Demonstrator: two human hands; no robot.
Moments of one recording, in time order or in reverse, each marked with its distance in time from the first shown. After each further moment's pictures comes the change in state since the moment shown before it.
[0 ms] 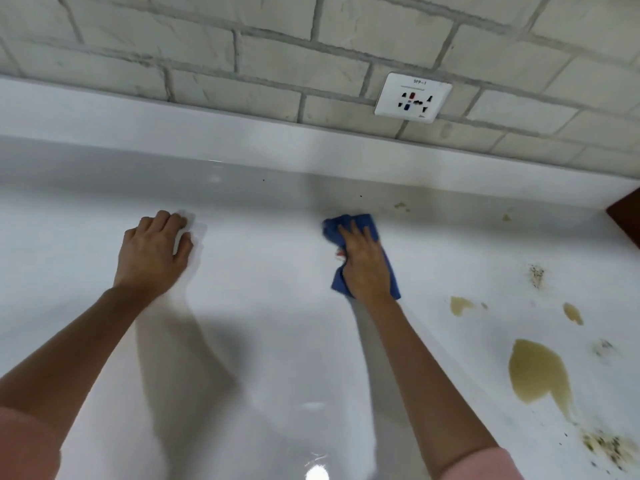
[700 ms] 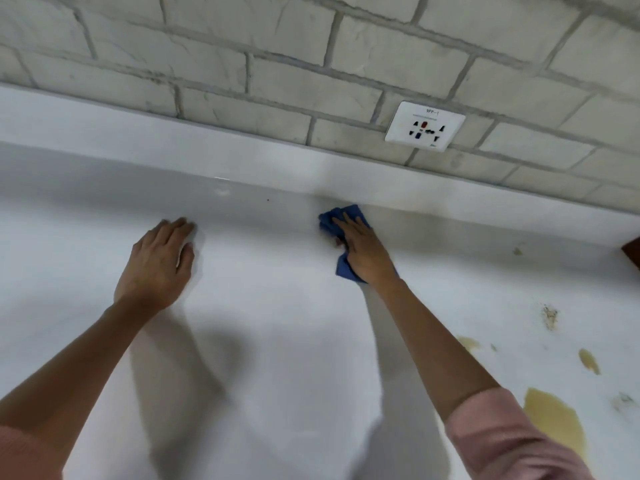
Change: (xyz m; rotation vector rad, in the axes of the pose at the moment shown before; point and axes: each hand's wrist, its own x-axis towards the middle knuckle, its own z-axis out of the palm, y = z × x) left_hand 0.012 0.005 0.012 -0.173 -0.028 -0.064; right_hand 0.095 0.025 -0.001 0.004 -0.136 -0.230
